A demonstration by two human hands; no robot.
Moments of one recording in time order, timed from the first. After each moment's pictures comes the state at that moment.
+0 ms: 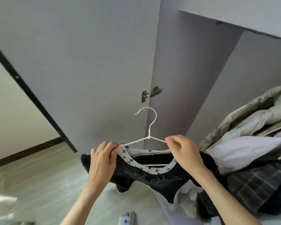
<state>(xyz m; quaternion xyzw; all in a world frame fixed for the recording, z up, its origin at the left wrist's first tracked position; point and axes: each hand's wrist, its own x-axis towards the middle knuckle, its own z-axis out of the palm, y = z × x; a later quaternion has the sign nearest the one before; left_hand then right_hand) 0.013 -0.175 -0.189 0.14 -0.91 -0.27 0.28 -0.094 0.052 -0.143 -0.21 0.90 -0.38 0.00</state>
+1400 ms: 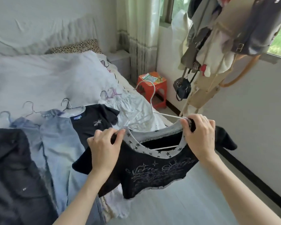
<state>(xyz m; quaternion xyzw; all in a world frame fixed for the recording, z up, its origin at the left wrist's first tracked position) 0.614 -0.352 -0.151 0.75 -0.51 0.09 0.41 0.381 -0.463 -0.127 -0.75 0.51 -0.41 -0.01</state>
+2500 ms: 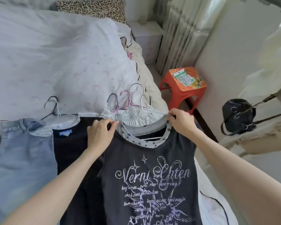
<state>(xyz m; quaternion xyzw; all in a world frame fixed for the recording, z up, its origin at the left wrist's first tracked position) 0.890 -0.732 -0.314 0.87 -0.41 -0.04 0.27 0.689 -0.913 -0.262 -0.84 0.50 -0.03 0.21</state>
